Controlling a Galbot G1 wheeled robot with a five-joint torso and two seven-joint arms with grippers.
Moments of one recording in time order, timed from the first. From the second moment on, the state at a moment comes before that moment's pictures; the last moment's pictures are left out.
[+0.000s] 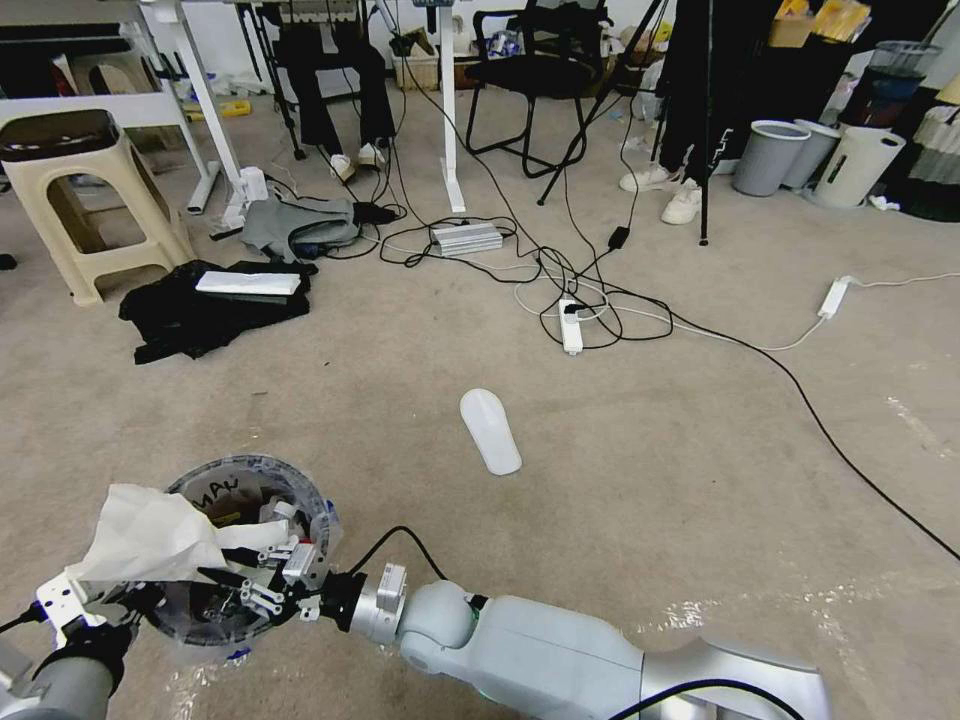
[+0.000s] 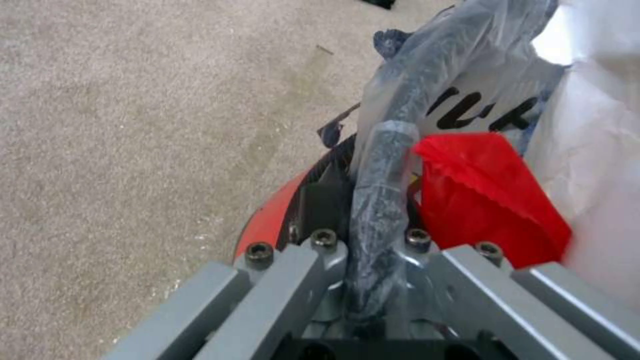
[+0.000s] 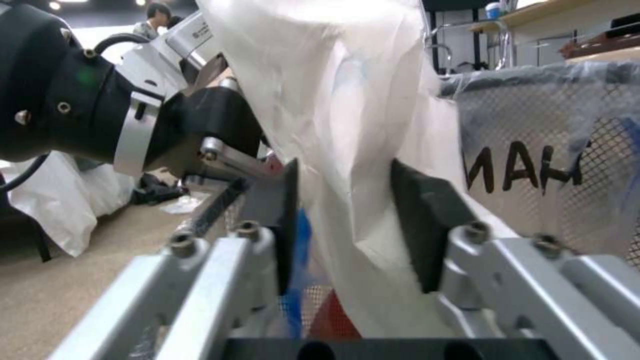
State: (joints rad) left arm 1.68 -1.56 -1.14 -2.23 -0.71 0.60 -0.02; right arm -0.56 1.44 -0.88 1.28 0.69 0.51 -0.25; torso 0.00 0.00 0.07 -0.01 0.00
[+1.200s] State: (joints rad) left arm 1.66 -1.57 -1.14 -2.19 -0.70 0.60 -0.02; right arm -0.55 1.38 -0.82 1.39 0.69 0.51 -0.25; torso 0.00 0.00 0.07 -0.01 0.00
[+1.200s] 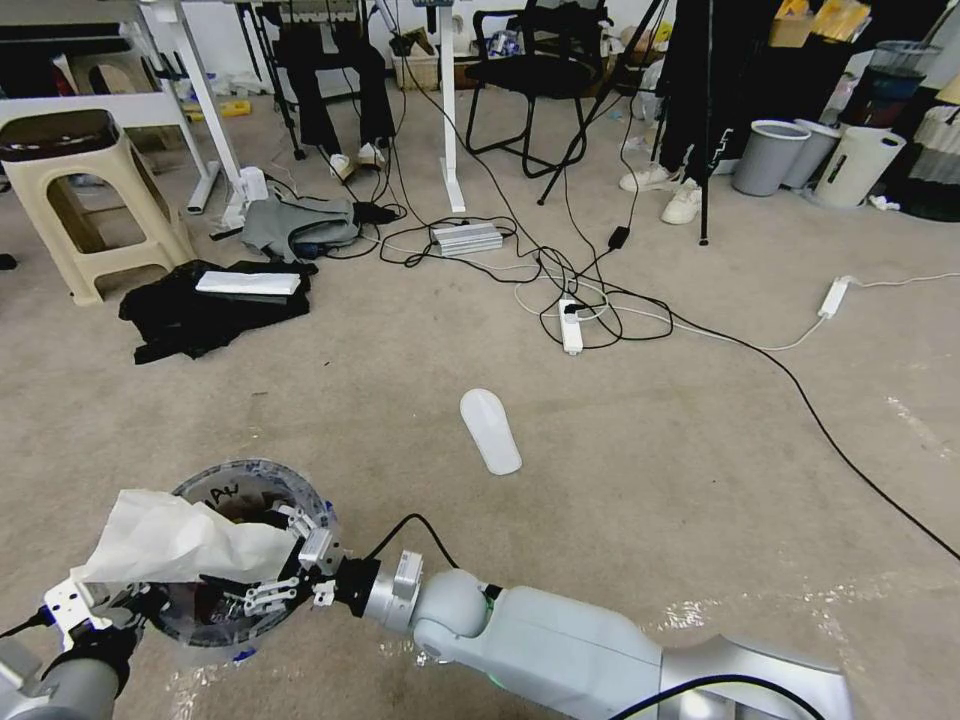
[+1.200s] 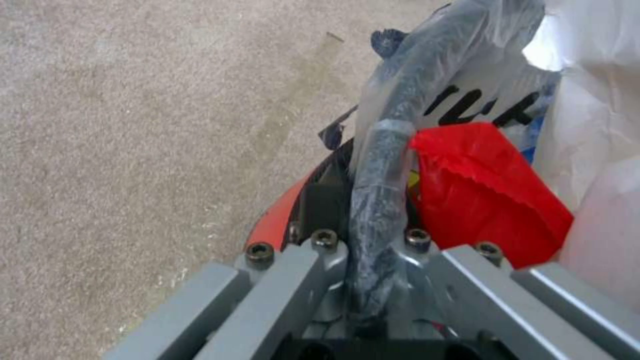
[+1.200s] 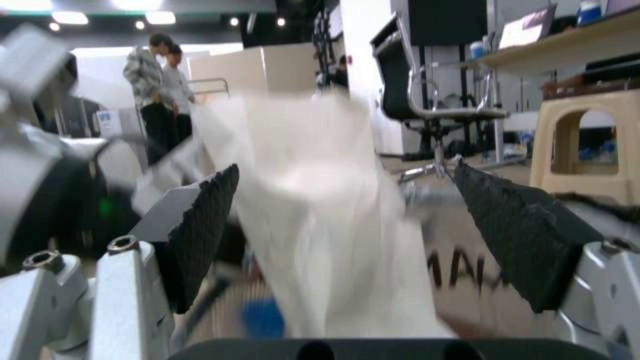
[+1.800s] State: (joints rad) left arm 1.66 -1.57 -1.14 -2.18 -0.70 0.60 -0.02; right arm -0.56 1.32 -0.66 1.61 0.71 0.49 -0.24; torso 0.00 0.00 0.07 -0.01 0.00
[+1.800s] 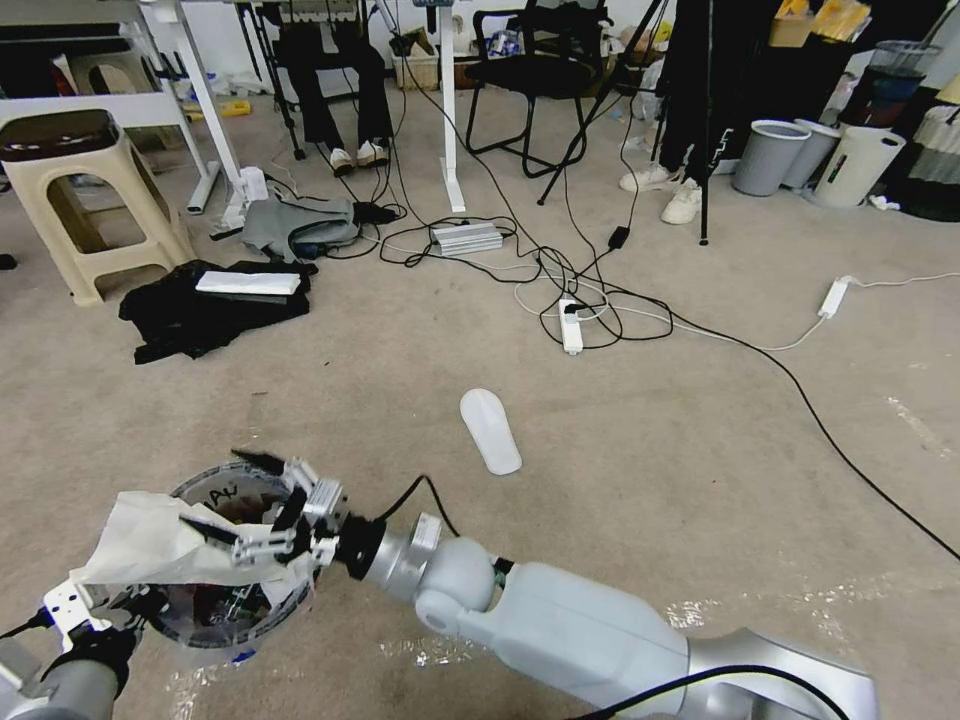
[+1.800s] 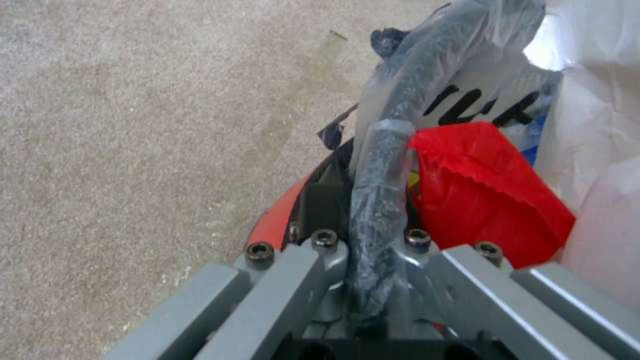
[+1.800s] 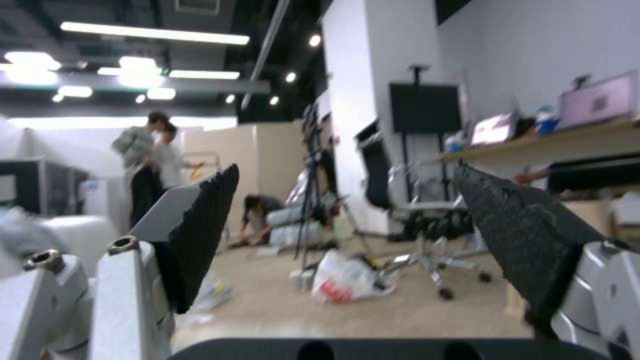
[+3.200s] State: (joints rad) left arm 1.71 -1.55 -1.17 -2.25 -0.73 0.59 -0.02; right arm -1.04 0.96 0.39 1.89 0.56 0.37 0.17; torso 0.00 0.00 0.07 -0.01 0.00
